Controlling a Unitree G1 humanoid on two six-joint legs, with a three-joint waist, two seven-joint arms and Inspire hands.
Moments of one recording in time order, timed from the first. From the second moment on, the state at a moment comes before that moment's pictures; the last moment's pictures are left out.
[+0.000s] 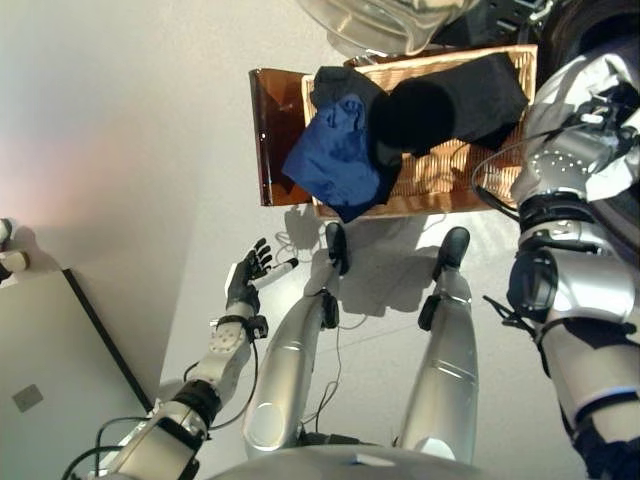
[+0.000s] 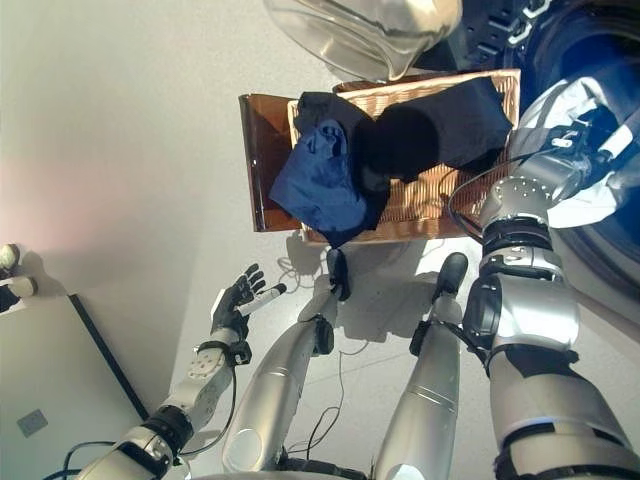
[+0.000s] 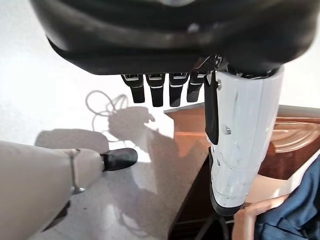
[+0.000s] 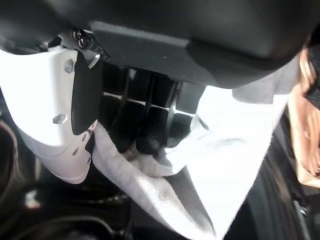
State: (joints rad) left arm -0.25 0.22 -0.45 0.76 -0.61 -0.31 0.22; right arm -1.20 -0.52 -0.24 1.09 1.62 -0.62 -0.30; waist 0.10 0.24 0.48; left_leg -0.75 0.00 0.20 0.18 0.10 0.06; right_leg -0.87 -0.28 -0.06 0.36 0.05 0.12
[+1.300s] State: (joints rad) left arm -0.24 0.25 -0.37 0.66 -0.60 -0.34 0.26; right arm -1.72 -0.88 0.00 1.16 1.57 -0.70 -0.46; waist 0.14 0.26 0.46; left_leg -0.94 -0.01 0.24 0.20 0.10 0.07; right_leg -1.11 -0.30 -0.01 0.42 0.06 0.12
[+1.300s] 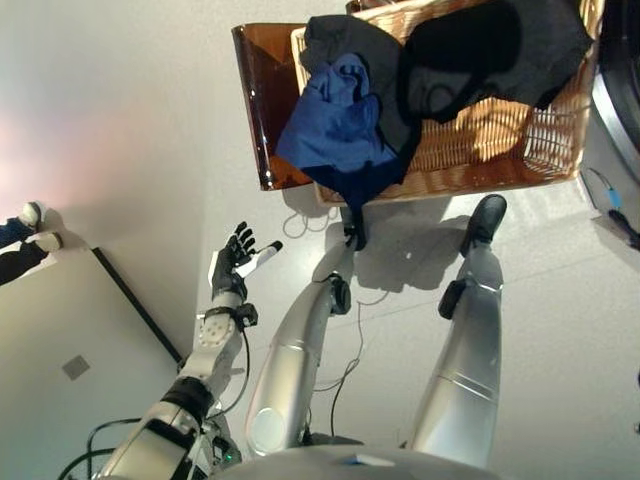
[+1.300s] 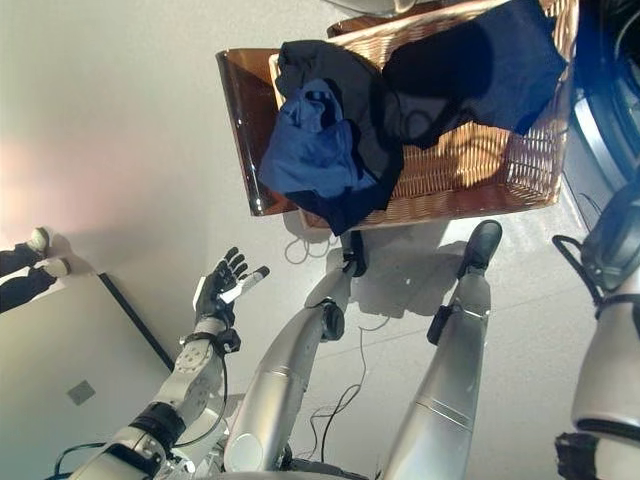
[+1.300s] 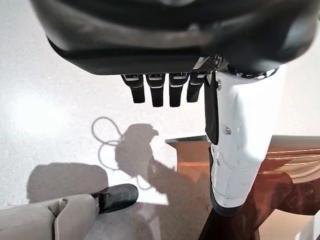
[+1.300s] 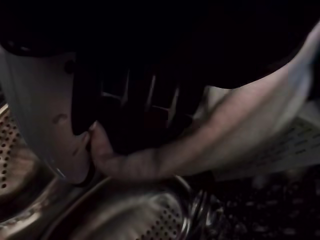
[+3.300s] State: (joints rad) left arm -0.24 0.28 -0.36 0.68 -0.57 -0.35 0.31; right arm -1.01 -0.42 -0.02 0.78 0.94 -0.52 -0.62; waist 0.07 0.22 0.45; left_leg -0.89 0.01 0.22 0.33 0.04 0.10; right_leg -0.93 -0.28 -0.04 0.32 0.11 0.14
